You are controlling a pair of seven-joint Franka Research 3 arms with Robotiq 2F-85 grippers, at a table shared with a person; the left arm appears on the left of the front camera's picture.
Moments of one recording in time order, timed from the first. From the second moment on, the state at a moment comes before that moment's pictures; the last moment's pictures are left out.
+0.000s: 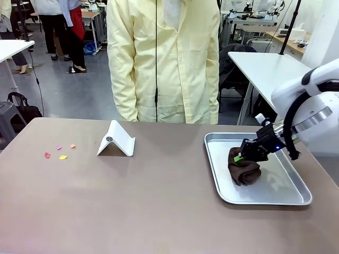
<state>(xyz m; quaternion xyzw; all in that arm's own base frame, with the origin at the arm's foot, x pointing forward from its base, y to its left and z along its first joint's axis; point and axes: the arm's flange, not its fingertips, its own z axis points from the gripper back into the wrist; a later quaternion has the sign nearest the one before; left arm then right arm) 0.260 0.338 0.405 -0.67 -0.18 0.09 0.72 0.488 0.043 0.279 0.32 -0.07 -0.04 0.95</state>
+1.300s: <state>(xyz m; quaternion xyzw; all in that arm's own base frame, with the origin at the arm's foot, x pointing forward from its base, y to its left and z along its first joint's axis) 0.260 0.338 0.405 -0.67 -0.18 0.09 0.72 0.421 -0.116 0.389 0.70 0.09 -0.23 0.67</state>
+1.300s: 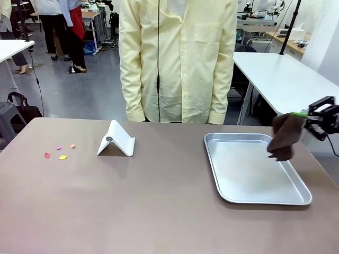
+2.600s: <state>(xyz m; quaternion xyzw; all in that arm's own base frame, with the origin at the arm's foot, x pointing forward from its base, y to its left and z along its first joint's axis) 0.260 0.338 0.405 -0.67 -0.18 0.09 0.72 0.375 -0.143 0.411 0.73 0.16 -0.18 0.64</state>
